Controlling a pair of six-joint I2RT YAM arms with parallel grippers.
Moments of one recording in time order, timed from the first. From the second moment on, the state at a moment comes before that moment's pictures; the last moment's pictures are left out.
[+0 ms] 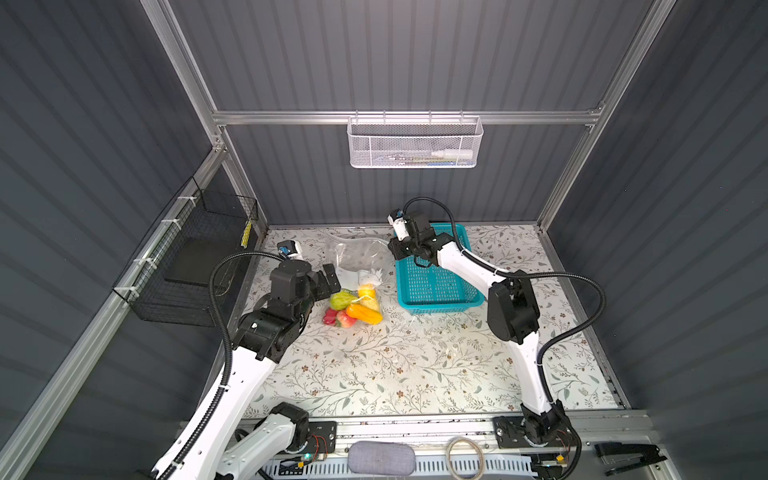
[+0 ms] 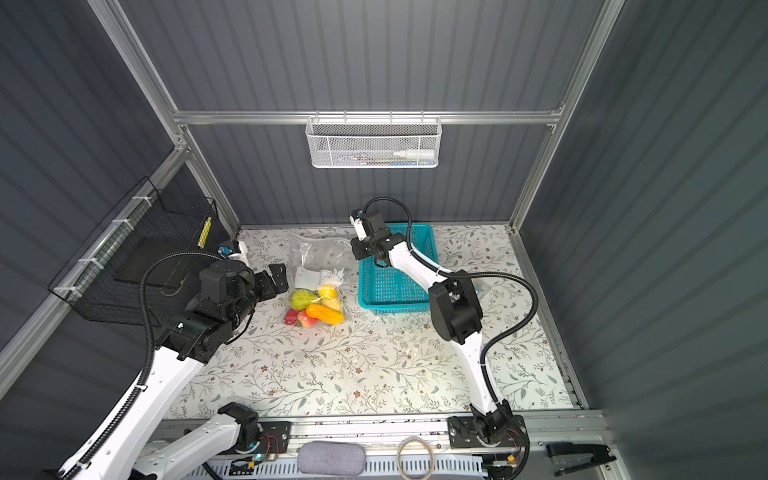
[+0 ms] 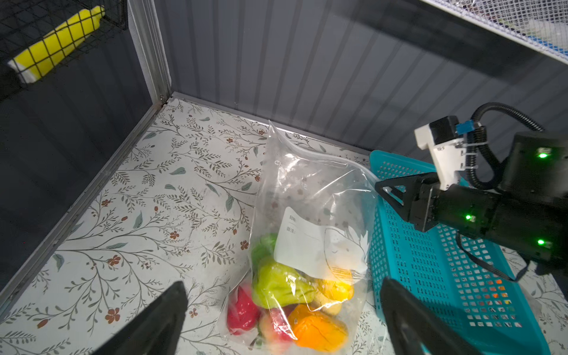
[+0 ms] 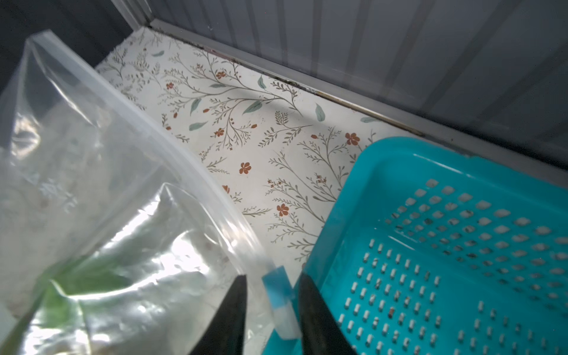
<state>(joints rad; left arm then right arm) -0.42 0.93 1.05 -0.62 -0.33 -0.44 0.58 2.25 1.98 -0.38 -0.10 0.07</state>
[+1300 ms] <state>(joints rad) -0.02 1.29 0.54 0.11 -0.44 -0.30 -0.07 1.33 0.53 0.15 0.07 0.17</state>
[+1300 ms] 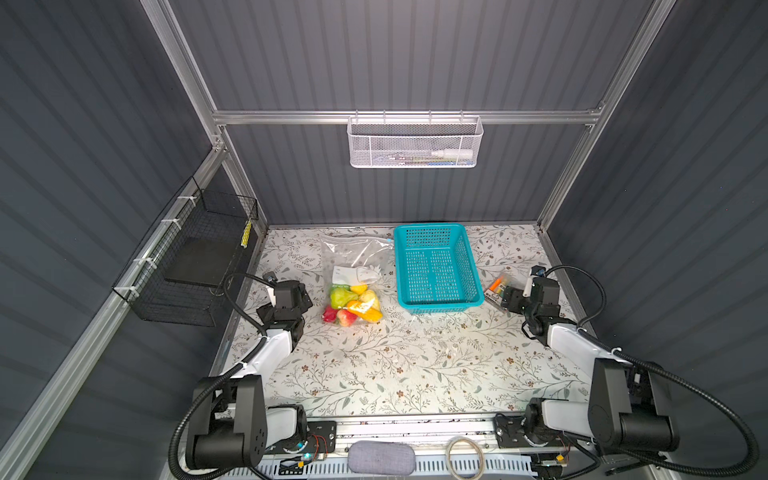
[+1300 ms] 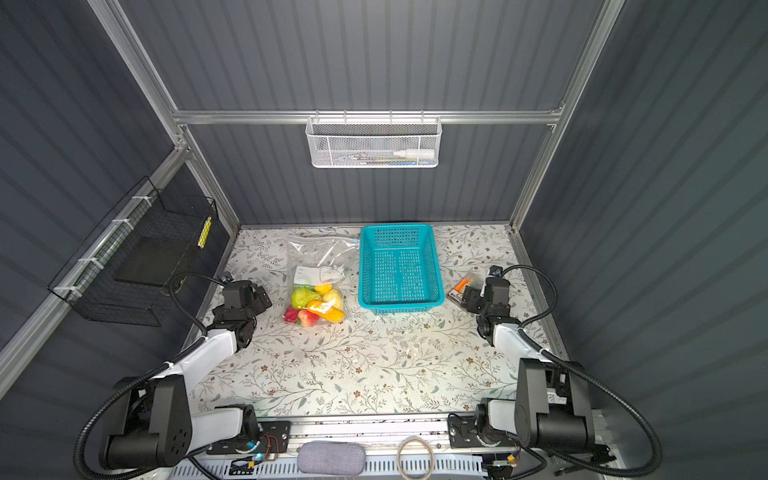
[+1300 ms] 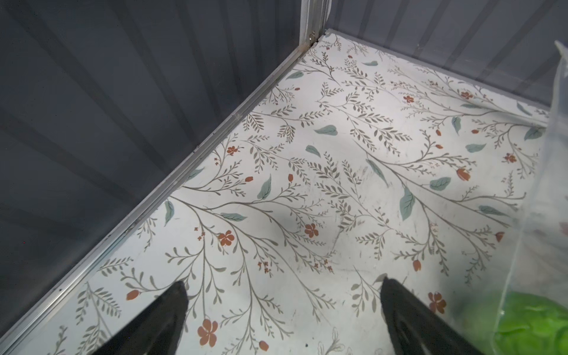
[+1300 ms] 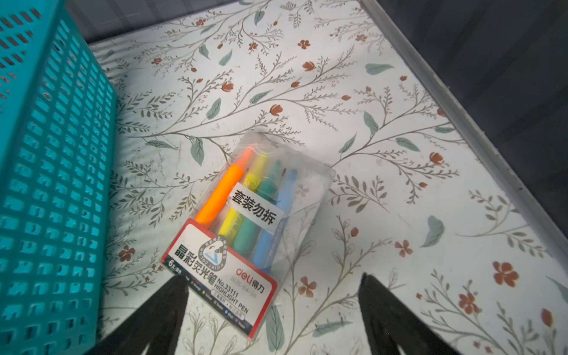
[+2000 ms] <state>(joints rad) -0.13 1.68 0.45 0.77 -0.40 -0.07 -0.07 1.45 0.29 0.88 0.10 0.10</state>
